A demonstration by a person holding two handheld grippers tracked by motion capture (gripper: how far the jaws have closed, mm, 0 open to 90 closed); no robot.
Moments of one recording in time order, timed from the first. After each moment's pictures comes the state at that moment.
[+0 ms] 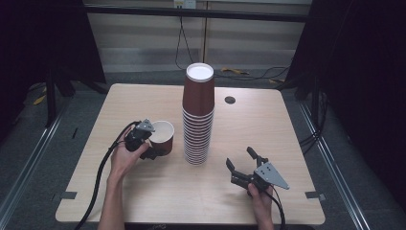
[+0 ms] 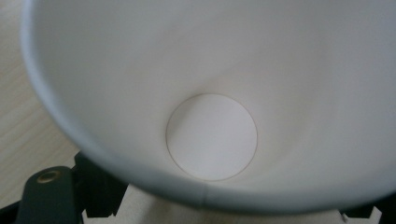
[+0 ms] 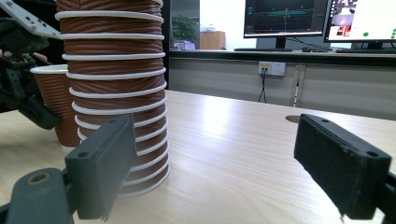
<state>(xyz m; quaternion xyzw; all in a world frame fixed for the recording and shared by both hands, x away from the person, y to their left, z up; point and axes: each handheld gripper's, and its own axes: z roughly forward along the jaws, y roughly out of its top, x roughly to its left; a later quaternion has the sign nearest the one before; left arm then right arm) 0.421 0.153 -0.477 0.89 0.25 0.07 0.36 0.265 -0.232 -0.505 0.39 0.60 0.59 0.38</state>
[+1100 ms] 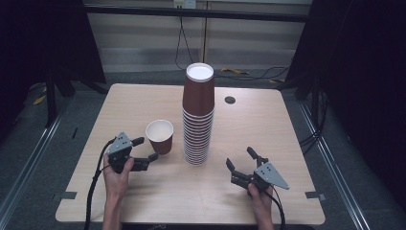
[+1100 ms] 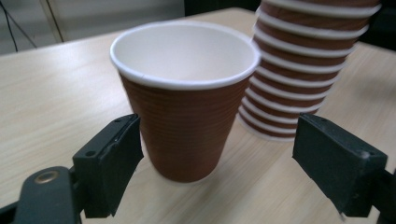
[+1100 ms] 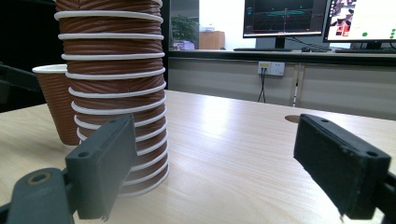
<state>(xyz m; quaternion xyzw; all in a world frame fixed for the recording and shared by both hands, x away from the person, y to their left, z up) 0.347 0.188 -0.476 0.76 0.30 0.16 0.56 0.265 -0.232 -0.505 0.39 0.60 0.59 0.38</state>
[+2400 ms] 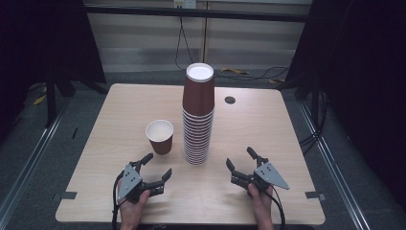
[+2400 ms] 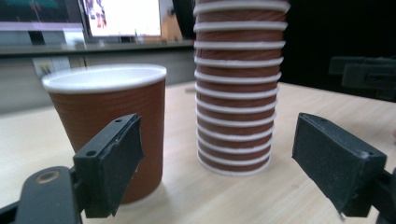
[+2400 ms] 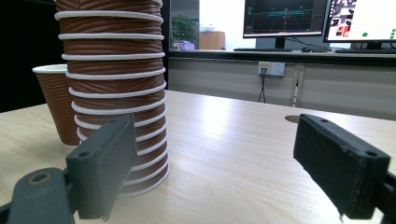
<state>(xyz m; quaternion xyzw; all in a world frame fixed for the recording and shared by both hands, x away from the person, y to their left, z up) 0.272 0.146 -0.515 0.65 0.28 0.27 0.65 0.265 -0.232 -0.505 0.39 0.60 0.59 0.38</state>
